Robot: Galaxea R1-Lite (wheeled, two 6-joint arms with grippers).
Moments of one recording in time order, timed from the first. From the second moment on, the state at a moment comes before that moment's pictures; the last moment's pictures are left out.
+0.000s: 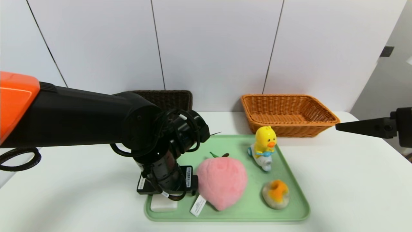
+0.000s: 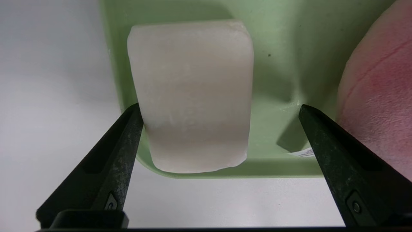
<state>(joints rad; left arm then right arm) -0.76 1.94 -1.45 0.81 0.15 -0.77 0.16 1.22 -1.12 0.46 0.23 0.06</state>
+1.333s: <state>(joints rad) -0.76 1.91 -1.46 0.82 0.25 -0.75 0.16 1.22 -1.10 0.39 0.23 0.06</state>
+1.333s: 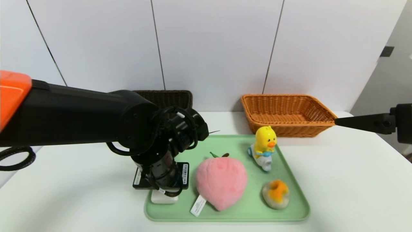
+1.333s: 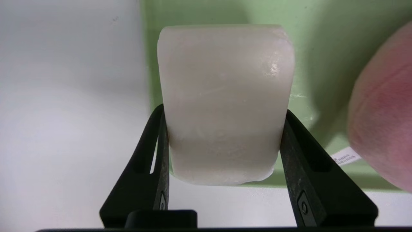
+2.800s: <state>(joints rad) -0.37 2.05 -1.97 0.56 0.27 -0.26 0.16 1.22 -1.09 0.39 0.22 0.06</state>
